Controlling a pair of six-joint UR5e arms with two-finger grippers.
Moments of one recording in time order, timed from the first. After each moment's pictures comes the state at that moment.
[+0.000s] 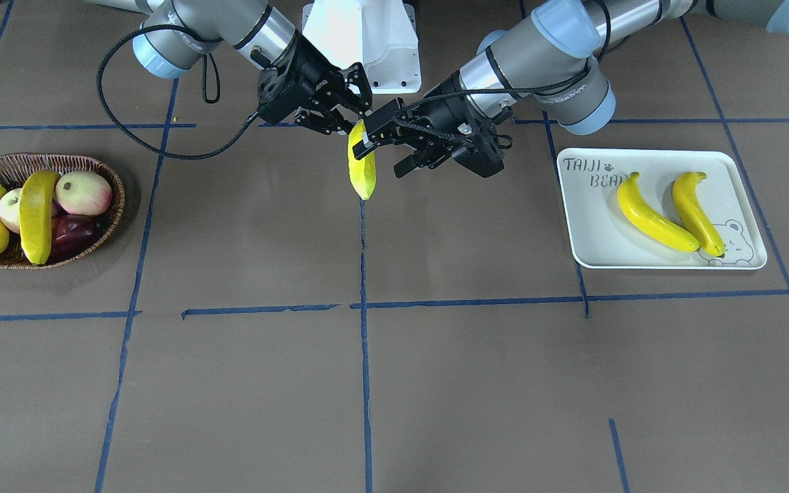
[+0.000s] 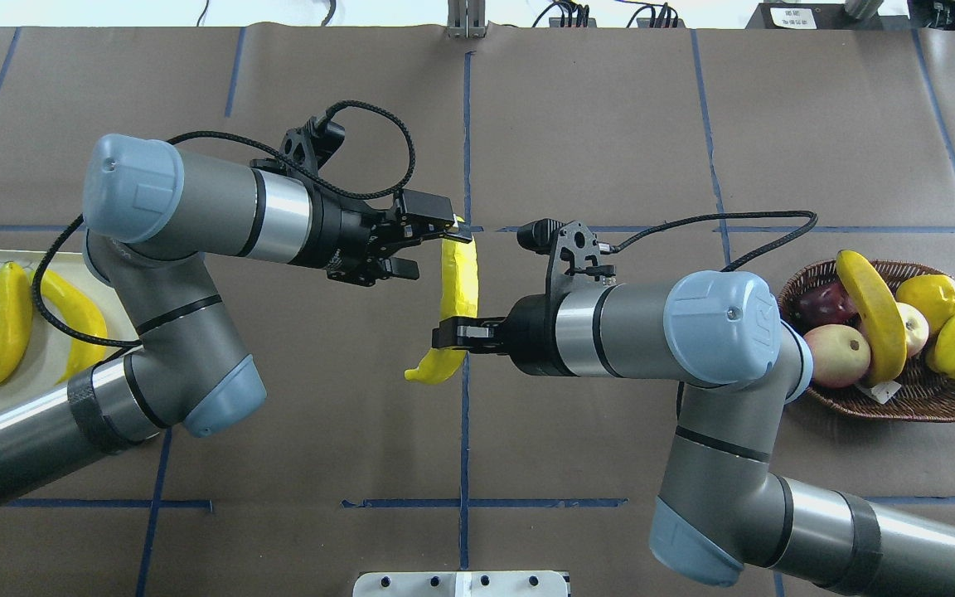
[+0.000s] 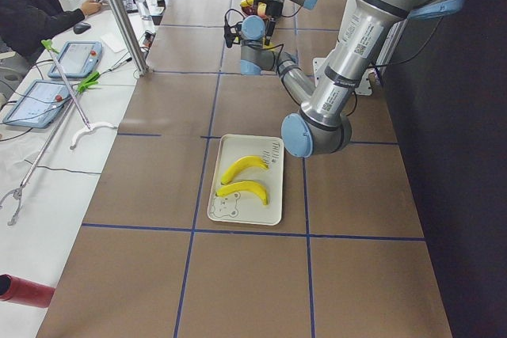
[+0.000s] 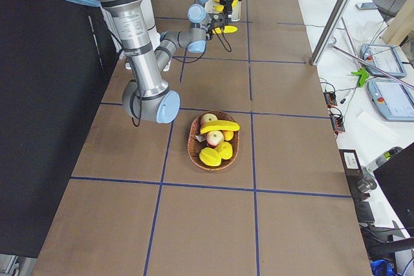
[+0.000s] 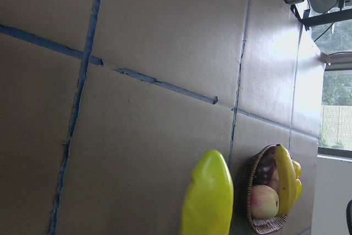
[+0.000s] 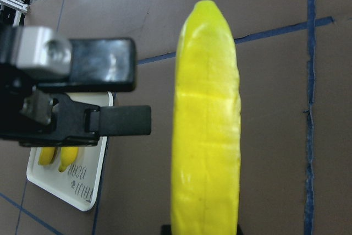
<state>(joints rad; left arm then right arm) -0.63 -2.15 -1.64 -2.56 -2.04 -1.74 0.42 -1.10 1.85 -0.83 1.79 1.43</state>
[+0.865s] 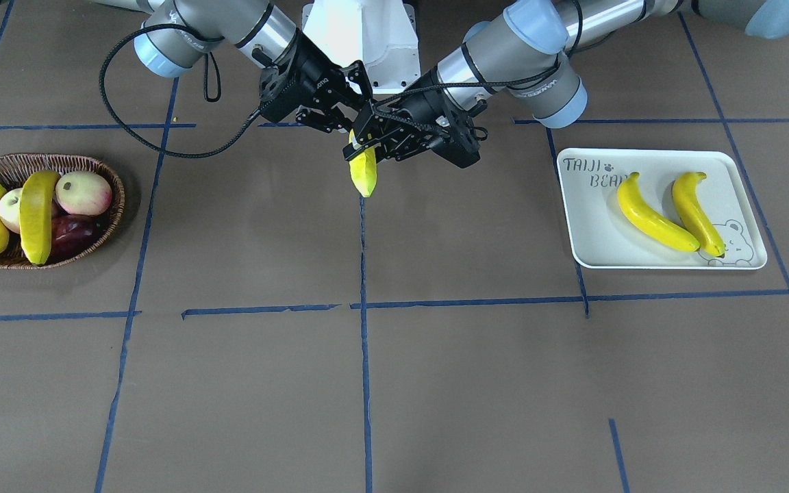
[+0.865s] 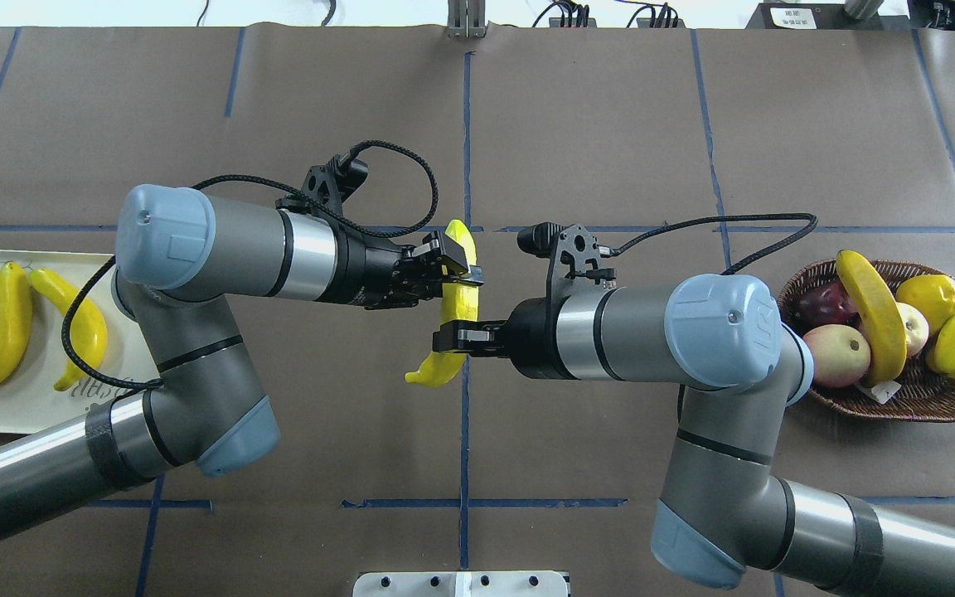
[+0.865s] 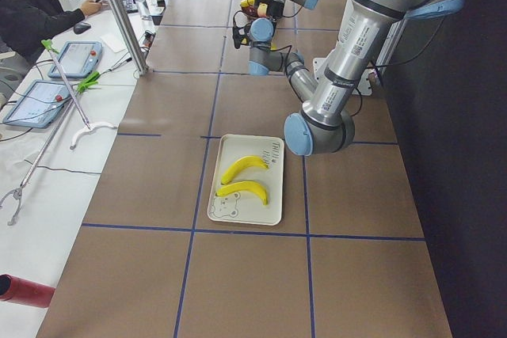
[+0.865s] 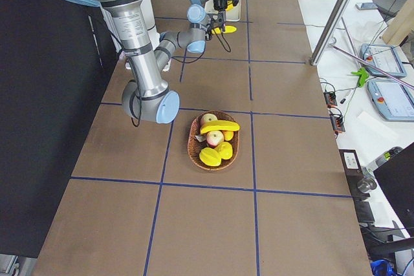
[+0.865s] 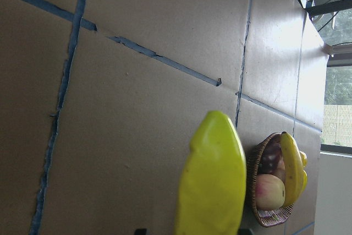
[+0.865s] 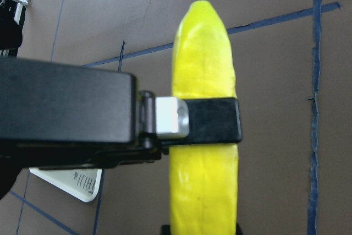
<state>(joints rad) -0.57 -2.14 -1.65 -2.57 -1.97 -1.73 0.42 -1.10 1.86 -0.83 1.79 1.42</state>
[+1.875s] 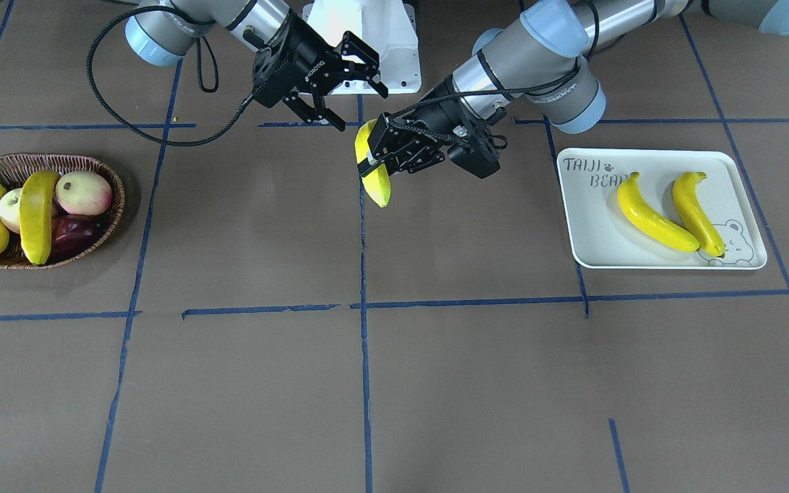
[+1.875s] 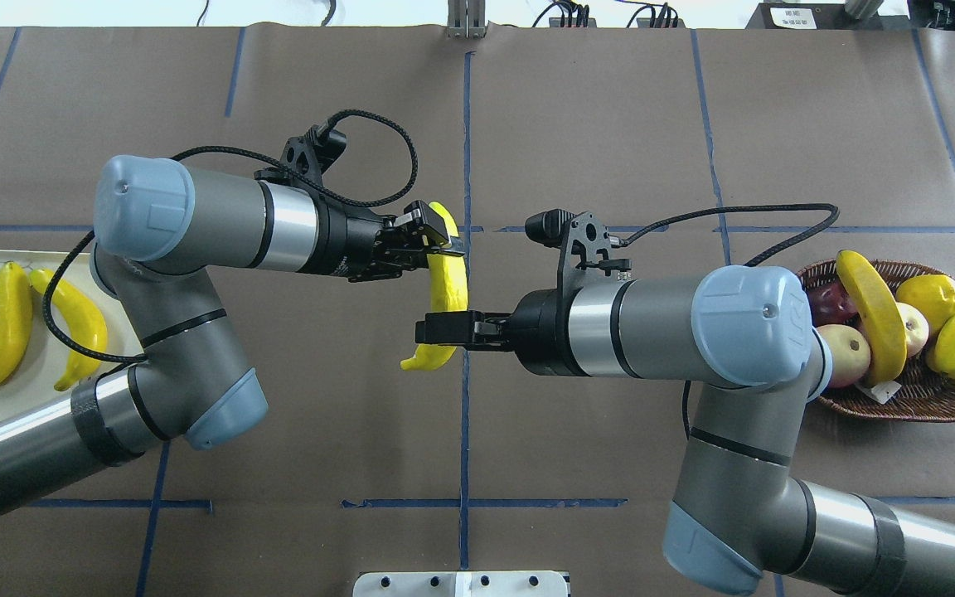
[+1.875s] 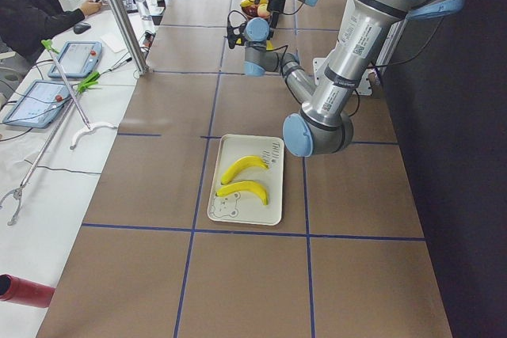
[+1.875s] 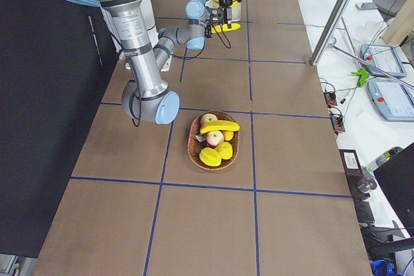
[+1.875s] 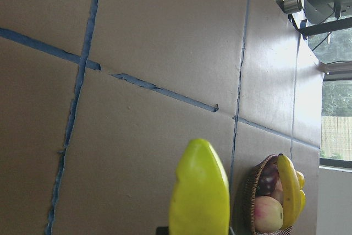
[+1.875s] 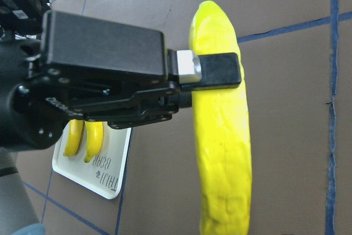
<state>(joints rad) -0.63 -2.12 -1.64 -2.54 -1.99 -1.72 0.44 -1.12 1.93 -0.85 1.80 1.43</state>
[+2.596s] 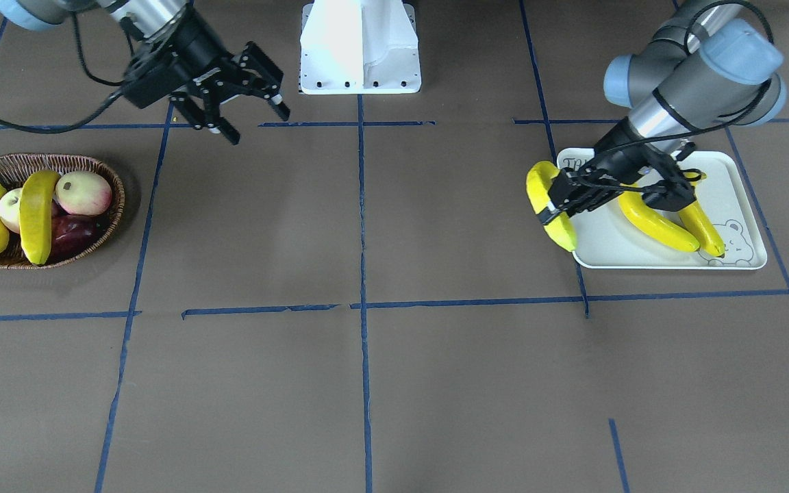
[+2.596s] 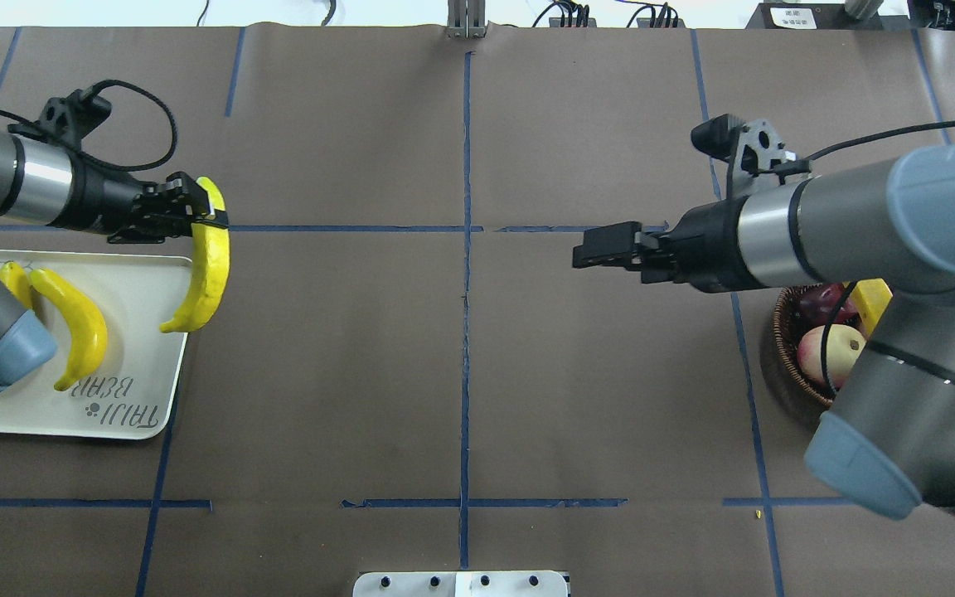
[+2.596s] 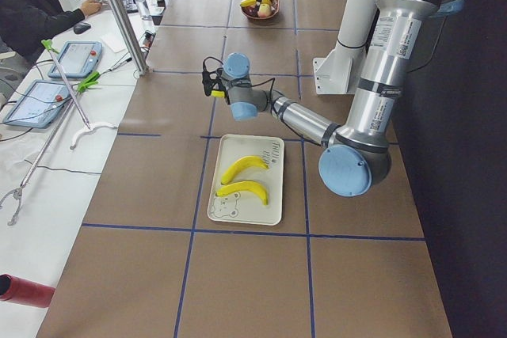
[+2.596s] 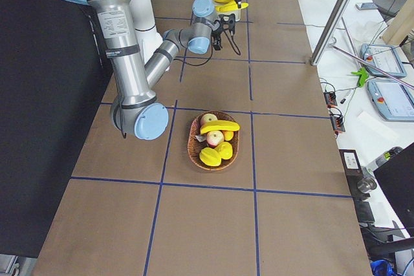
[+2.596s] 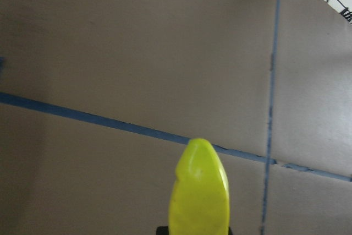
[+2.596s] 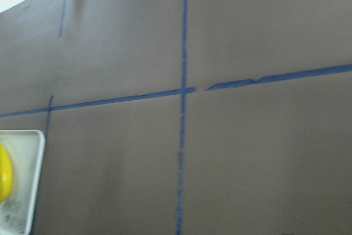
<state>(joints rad) -0.90 -1.73 -1.73 -2.45 -2.18 -1.46 0.74 -1.32 2.11 -1.15 2.02 1.30</state>
